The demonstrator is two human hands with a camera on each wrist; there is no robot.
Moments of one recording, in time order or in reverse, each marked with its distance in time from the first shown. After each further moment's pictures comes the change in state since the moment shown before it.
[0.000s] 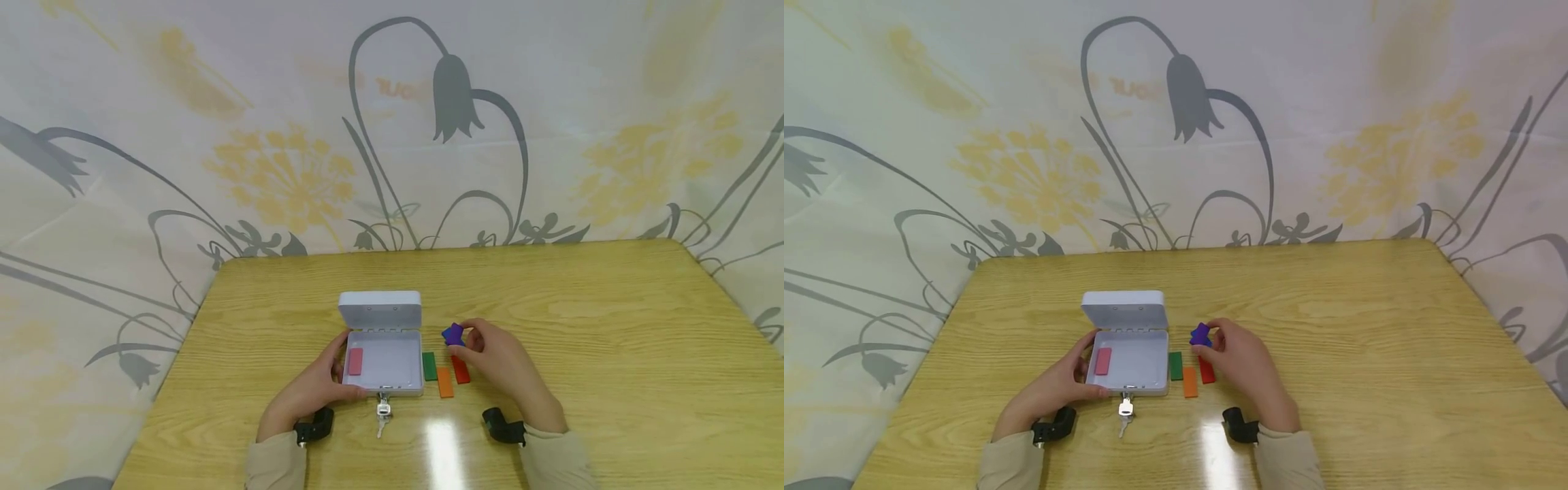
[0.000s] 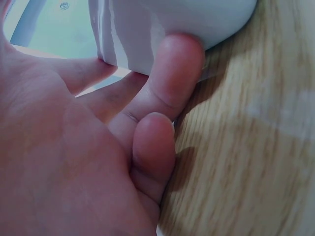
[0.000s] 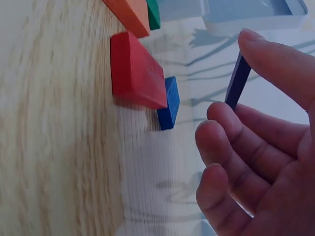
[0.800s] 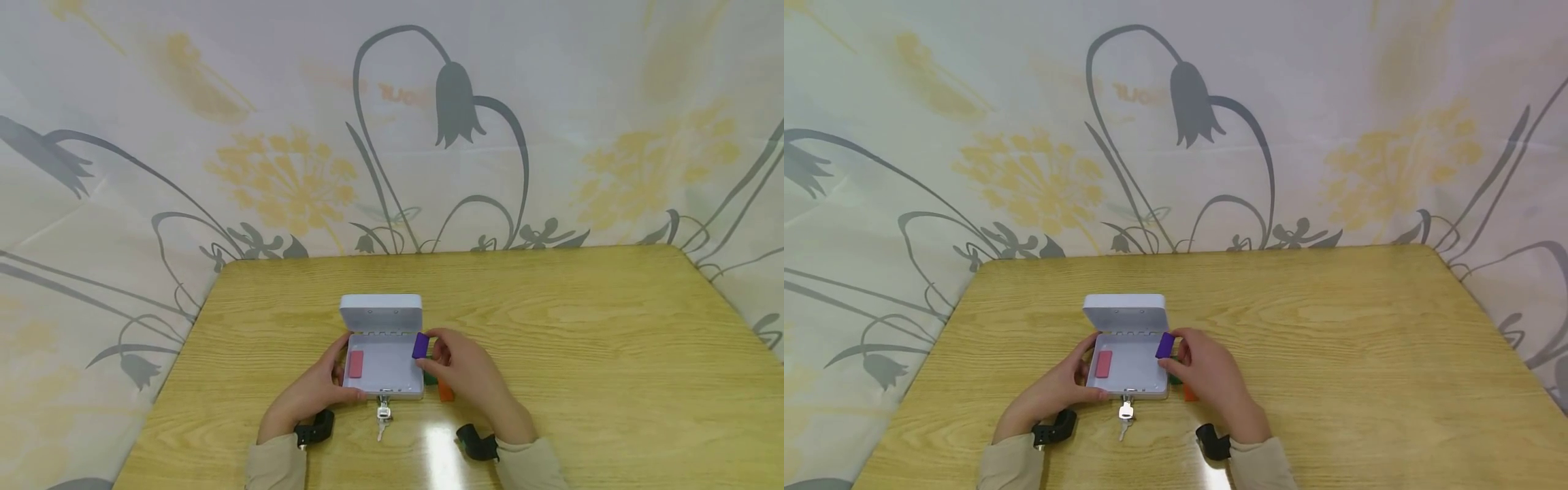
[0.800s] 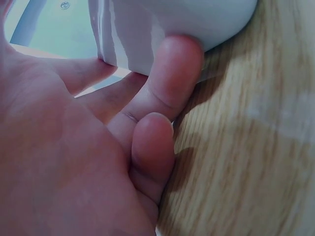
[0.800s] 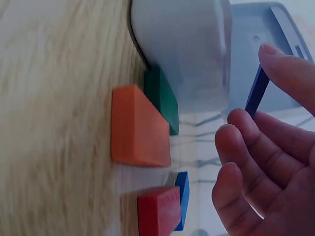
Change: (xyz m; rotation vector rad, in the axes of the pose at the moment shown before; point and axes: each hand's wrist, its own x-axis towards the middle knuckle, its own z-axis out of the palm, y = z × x) left_hand 0.009 -0.023 -0.001 0.039 0.022 0.006; right_hand 0.000 -0.036 0.030 0.038 -0.003 -0.108
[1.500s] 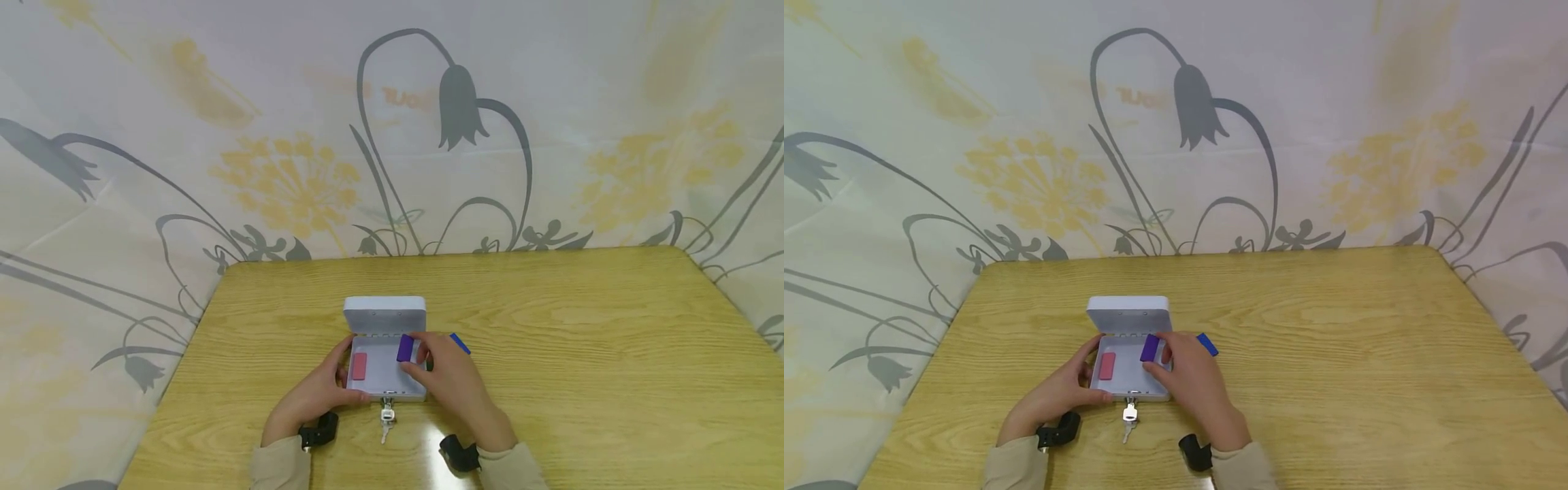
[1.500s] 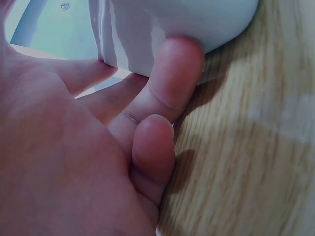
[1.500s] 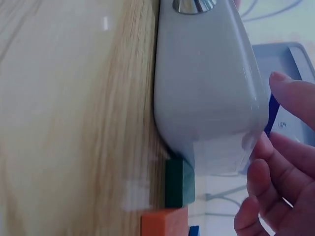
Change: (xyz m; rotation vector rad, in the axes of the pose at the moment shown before) left_hand 0.004 -0.007 0.000 -0.055 -0.037 0.019; right_hand 0.005 -0.016 0.025 -0.092 0.105 -0.105
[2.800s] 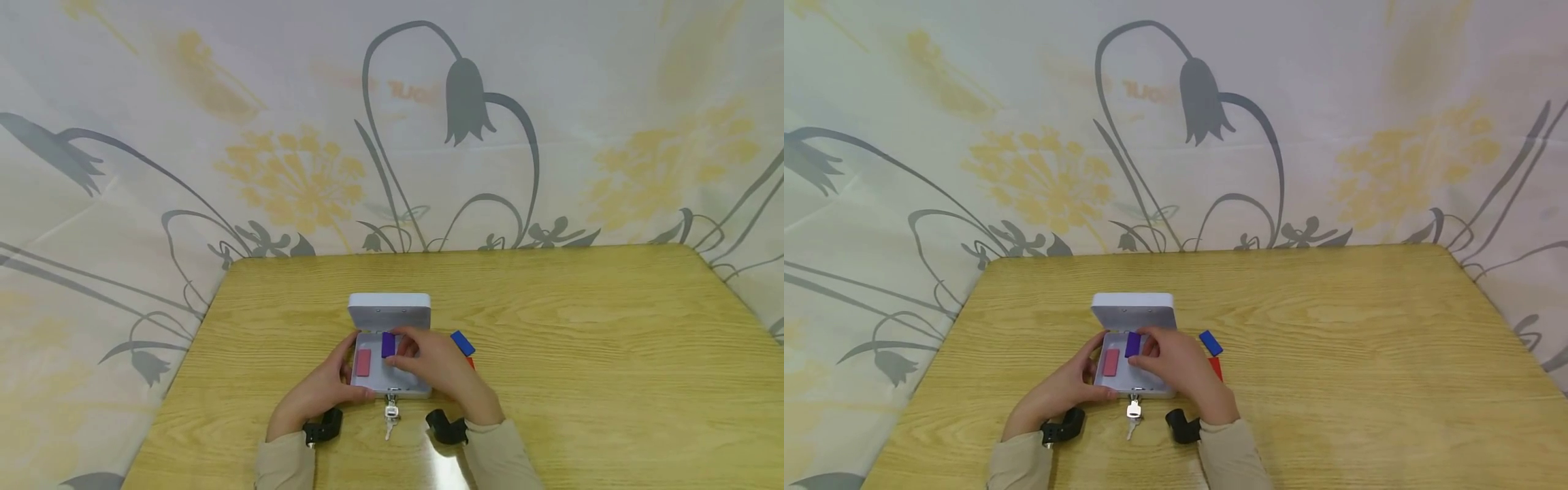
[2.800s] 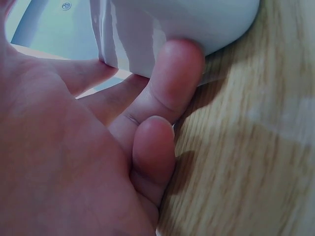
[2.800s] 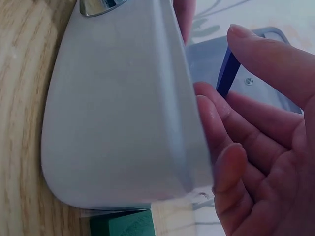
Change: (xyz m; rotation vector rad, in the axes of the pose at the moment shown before) left_hand -0.012 0.027 -0.001 -0.009 -0.014 -0.010; right_hand 0.025 -0.012 0.004 0.101 -0.255 -0.021
